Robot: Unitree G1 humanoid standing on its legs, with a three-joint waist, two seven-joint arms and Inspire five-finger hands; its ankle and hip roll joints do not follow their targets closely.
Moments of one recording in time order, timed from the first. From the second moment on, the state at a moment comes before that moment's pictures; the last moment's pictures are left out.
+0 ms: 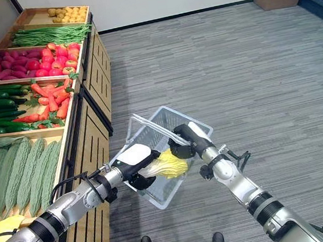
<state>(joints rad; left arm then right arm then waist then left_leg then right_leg) -0.34 0.68 -0.75 0.31 0.58 -0.31 0.10 -0.27 -0.54 0.52 0.26 0.10 -0.12 -0.07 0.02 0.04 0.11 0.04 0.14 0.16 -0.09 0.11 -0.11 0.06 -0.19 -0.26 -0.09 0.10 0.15</state>
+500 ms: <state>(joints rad) -0.23 0.56 -0.58 0.51 0.75 -0.17 0.25 -0.18 -0.56 0.54 0.20 0.16 -0.13 0.00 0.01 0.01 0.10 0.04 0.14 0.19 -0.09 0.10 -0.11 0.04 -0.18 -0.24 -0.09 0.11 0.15</state>
